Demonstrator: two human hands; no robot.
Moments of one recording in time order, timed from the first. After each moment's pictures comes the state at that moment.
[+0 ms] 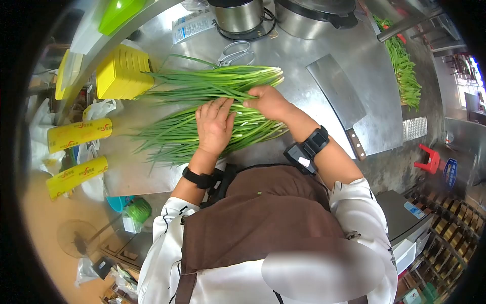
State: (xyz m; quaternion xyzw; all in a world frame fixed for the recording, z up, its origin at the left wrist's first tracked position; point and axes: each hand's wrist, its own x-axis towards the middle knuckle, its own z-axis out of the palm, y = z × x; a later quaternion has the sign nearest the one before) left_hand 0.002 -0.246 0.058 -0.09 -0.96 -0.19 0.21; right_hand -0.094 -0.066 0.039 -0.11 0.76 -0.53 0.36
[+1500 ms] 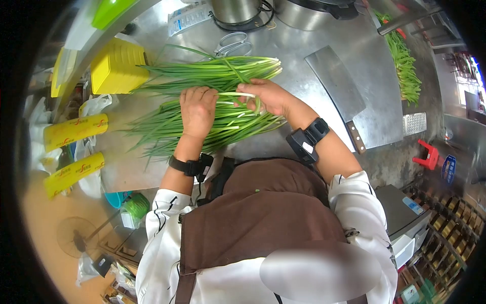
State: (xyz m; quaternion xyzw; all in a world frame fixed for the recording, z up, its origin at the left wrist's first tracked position) left_hand -0.015 -0.281 0.057 -0.12 -0.96 -0.12 0.22; right_hand -0.093 -0.063 0.047 0.06 0.48 -0.71 0.51
